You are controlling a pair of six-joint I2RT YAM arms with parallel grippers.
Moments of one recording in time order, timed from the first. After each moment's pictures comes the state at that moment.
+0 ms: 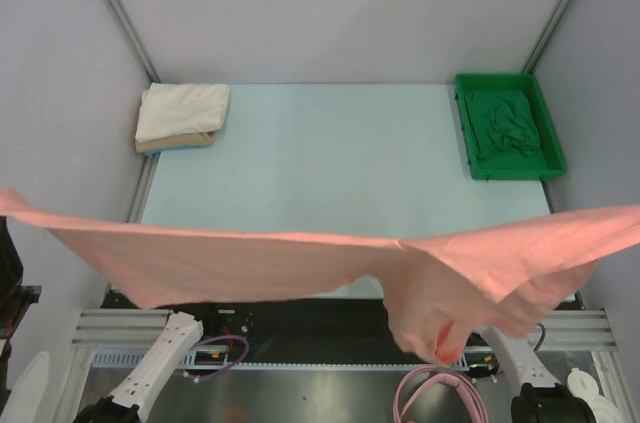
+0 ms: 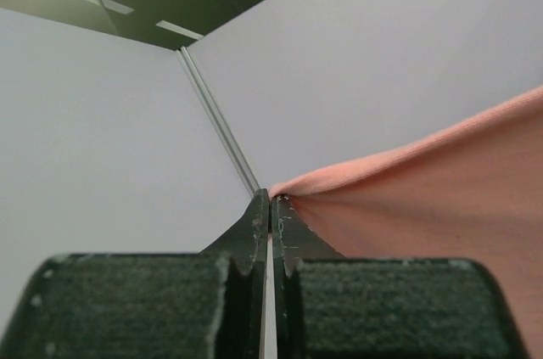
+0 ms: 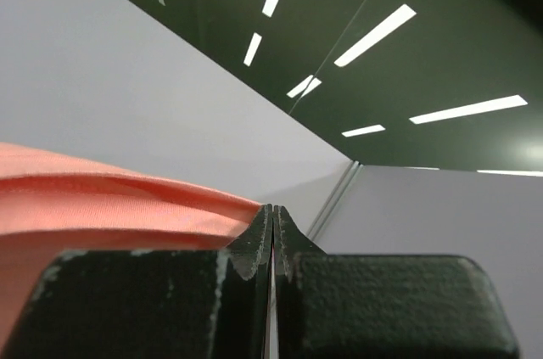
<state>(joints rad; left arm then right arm) -0.28 0.52 1.89 -0.75 -0.02 0.63 0.00 0.74 2.31 -0.79 -0.30 -0.55</state>
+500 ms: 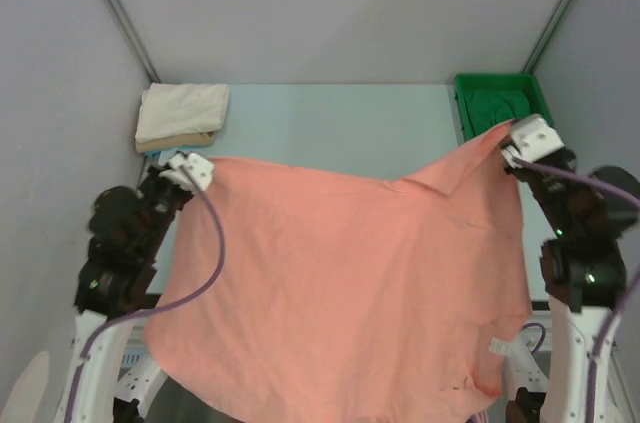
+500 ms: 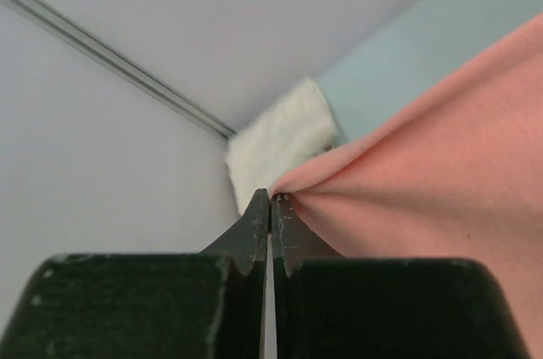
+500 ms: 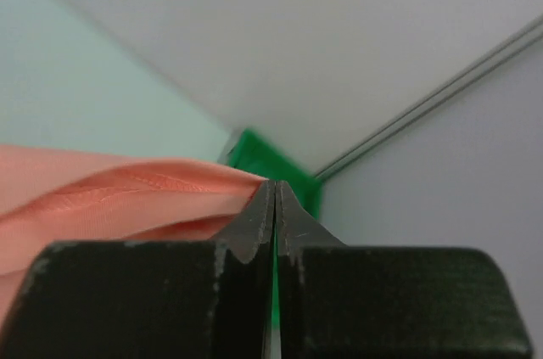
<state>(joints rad) -0.27 0.56 1.14 -0.61 -0.09 0.70 -0.05 0.68 1.37 -0.50 -0.32 -0.66</state>
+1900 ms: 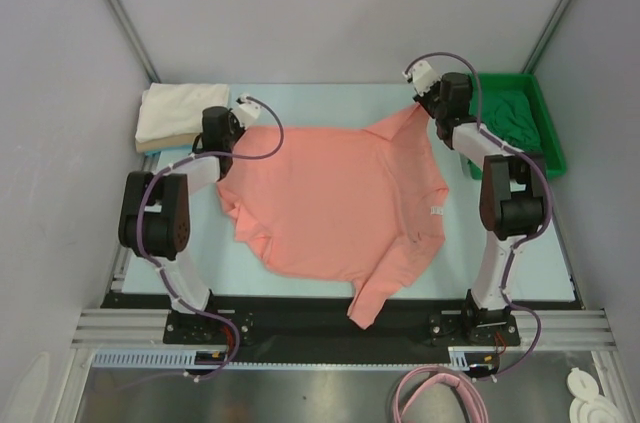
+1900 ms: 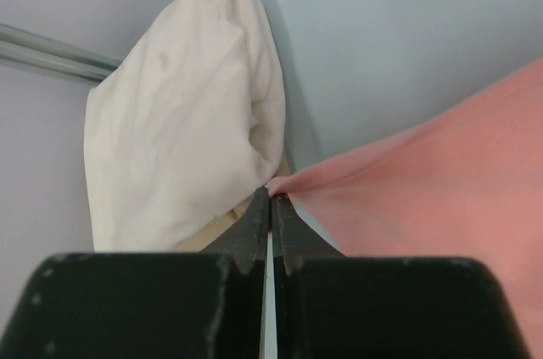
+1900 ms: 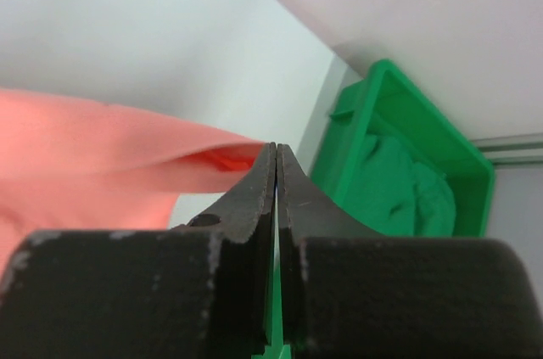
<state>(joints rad) -0.09 1.82 1.07 0.34 -0.17 0.71 0.11 1.99 1.46 0.22 -0.04 -0.68</state>
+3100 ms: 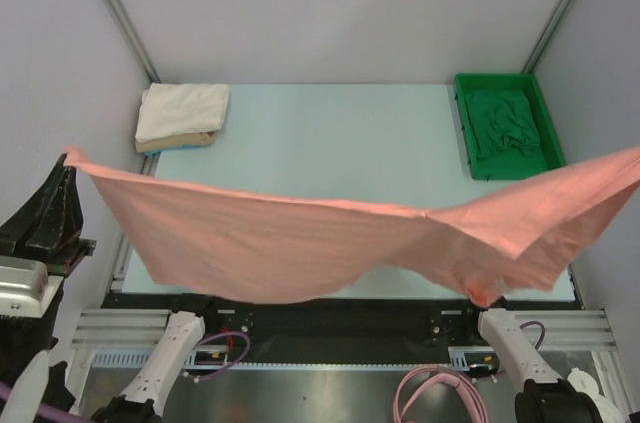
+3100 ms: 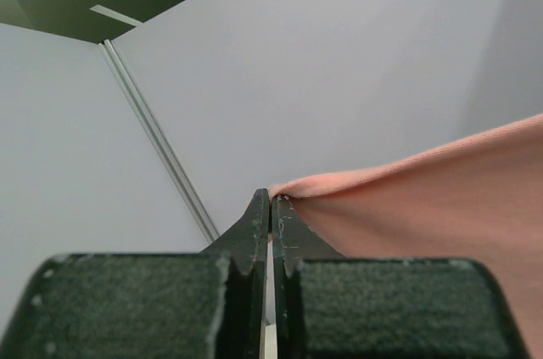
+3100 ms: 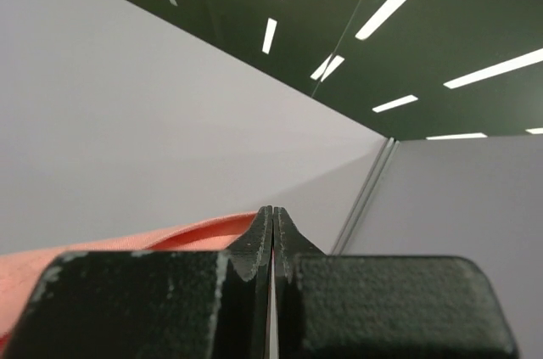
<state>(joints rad) -0.12 0.59 1.78 -0.62 0.19 0.43 0.01 0.77 2.16 -0.64 -0.24 -0.42</state>
